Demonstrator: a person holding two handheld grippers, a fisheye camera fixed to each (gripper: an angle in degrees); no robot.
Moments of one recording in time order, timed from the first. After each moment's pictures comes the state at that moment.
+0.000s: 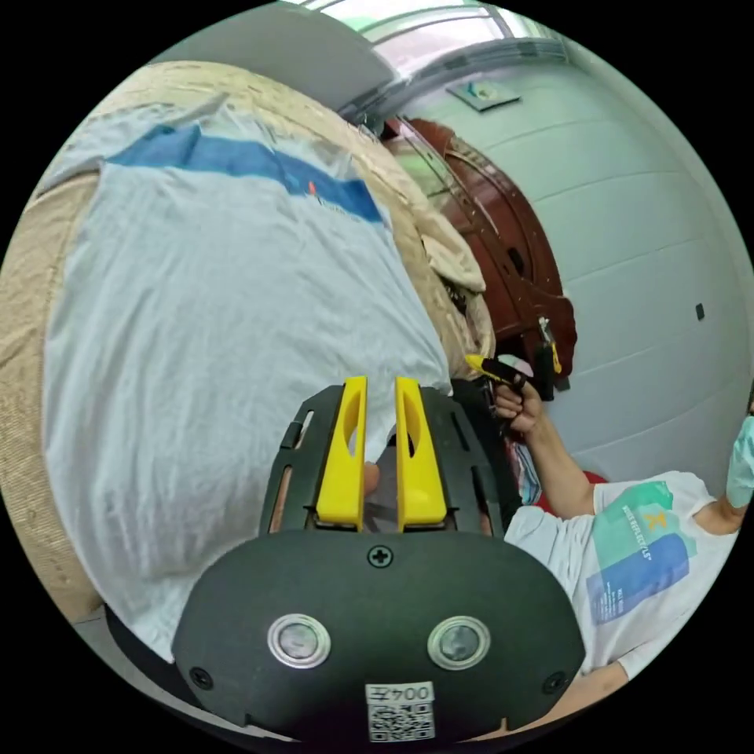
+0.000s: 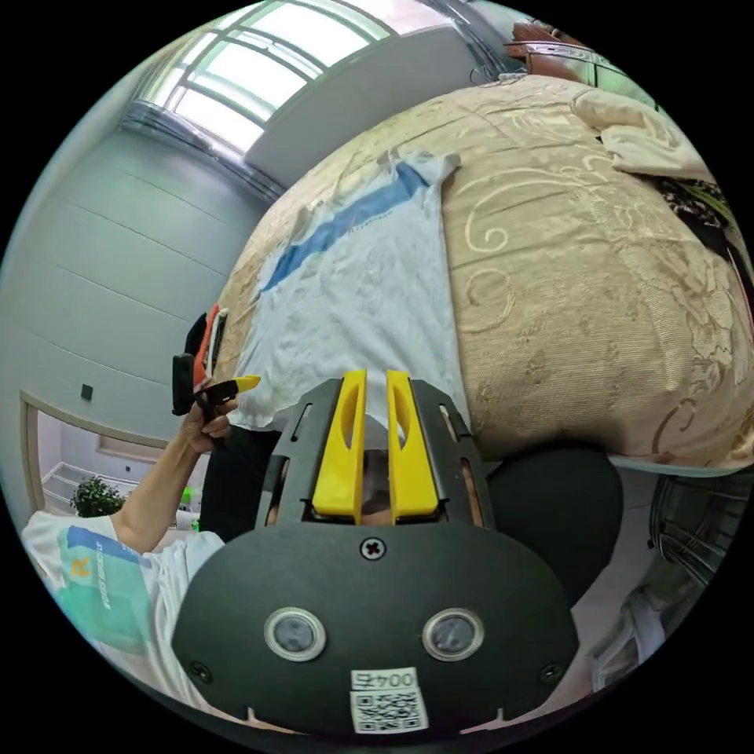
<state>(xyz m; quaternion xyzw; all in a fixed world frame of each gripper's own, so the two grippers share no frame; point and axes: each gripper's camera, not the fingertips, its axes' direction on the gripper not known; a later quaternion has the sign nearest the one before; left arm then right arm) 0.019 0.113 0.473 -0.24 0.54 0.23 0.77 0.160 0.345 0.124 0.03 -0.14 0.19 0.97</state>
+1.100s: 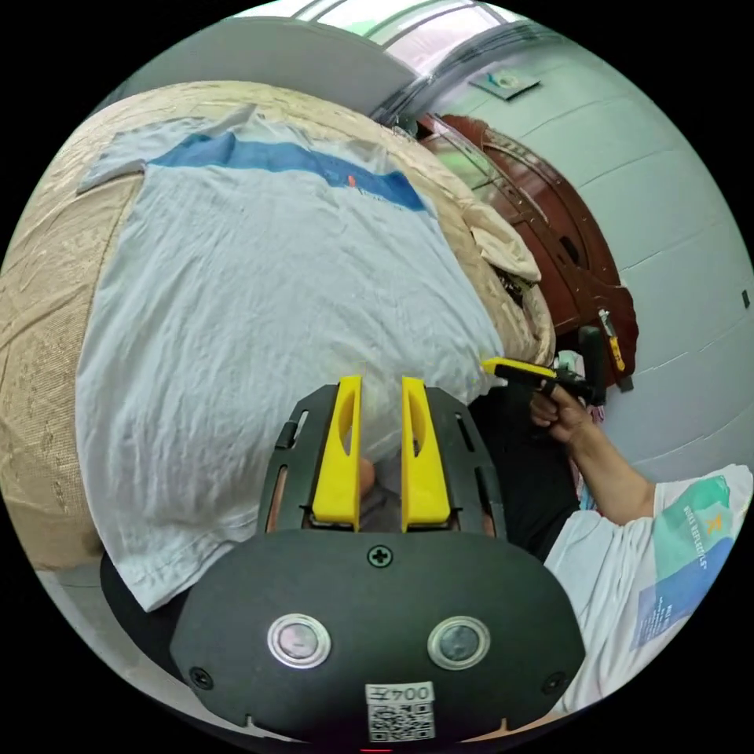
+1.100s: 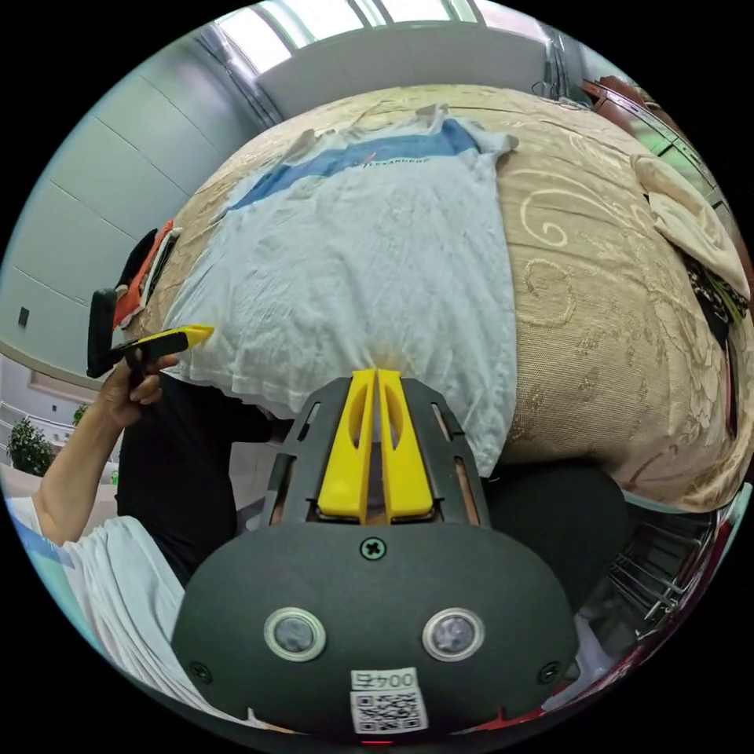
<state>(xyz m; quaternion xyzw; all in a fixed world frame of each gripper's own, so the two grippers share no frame) -0.031 0.204 0.472 -0.19 0.45 0.24 0.84 0.021 0.319 0.182 -0.02 0.00 0.09 1.00</state>
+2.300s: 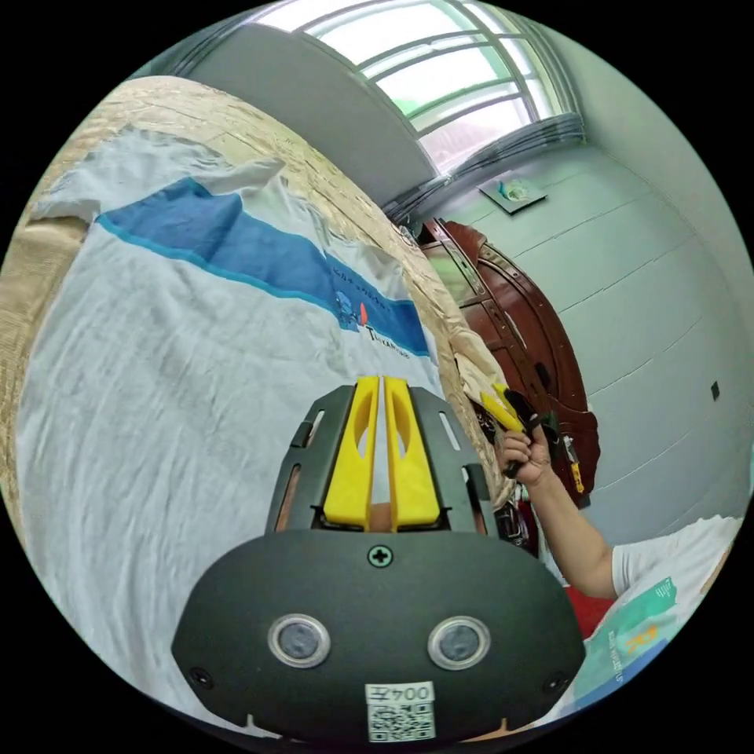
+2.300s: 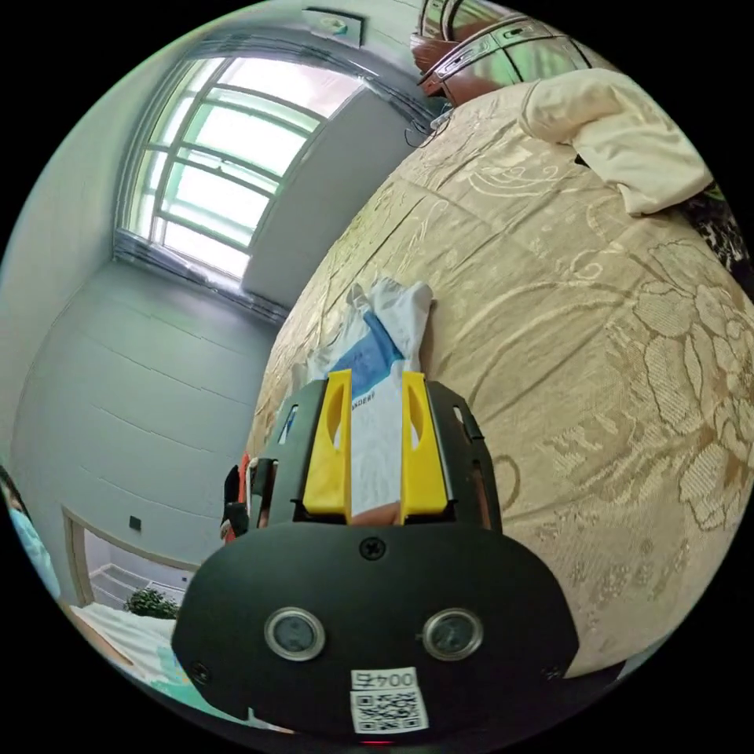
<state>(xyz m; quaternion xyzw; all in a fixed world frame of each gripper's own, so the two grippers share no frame) -0.031 0.099 0.579 -0.10 0.56 0.05 0.82 0.317 0.160 0.208 0.21 -0.20 0.32 0.90</state>
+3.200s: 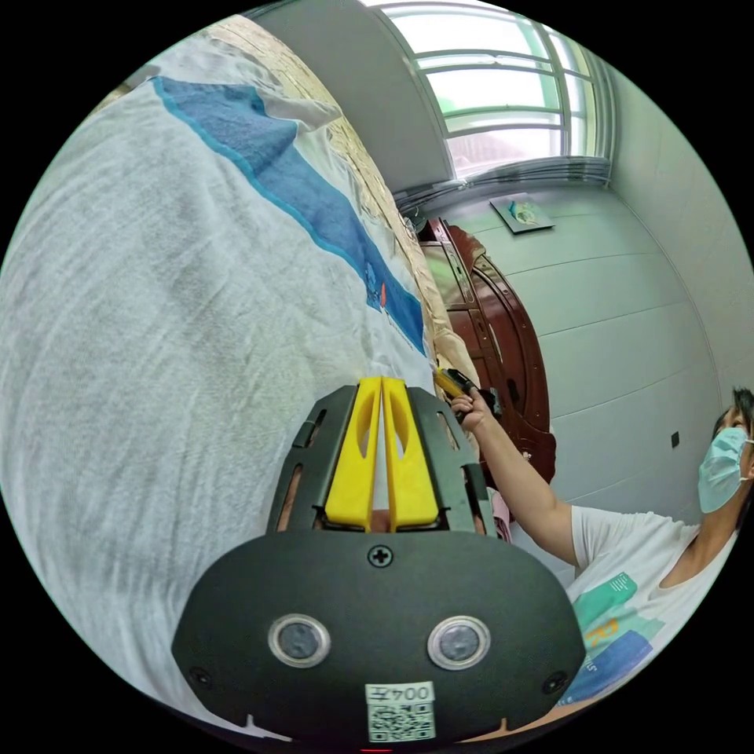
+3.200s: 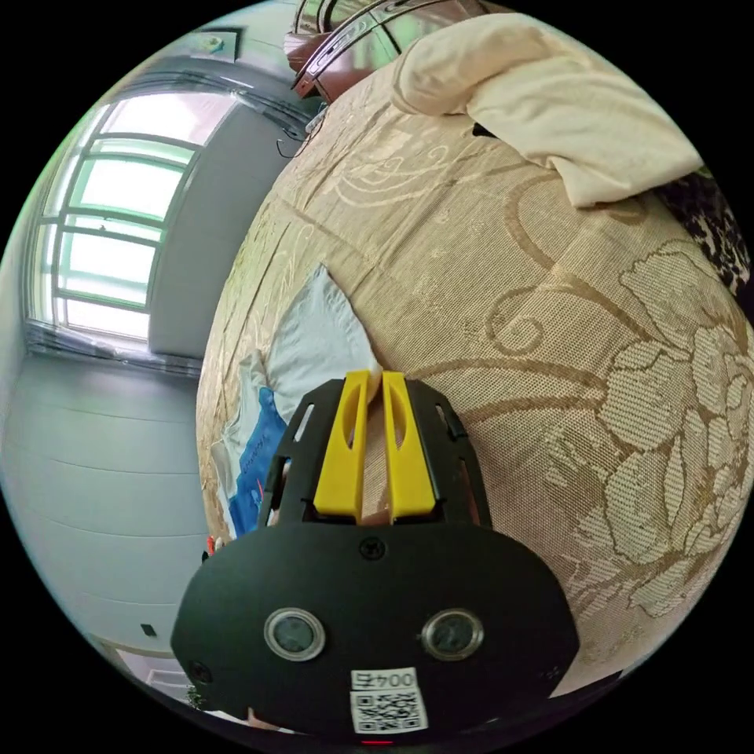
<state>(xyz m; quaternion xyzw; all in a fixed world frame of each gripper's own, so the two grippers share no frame) -0.077 0.103 0.652 -0.16 0.60 -0.02 0.78 0.448 0.027 0.310 0.16 -0.10 0.48 0.86</state>
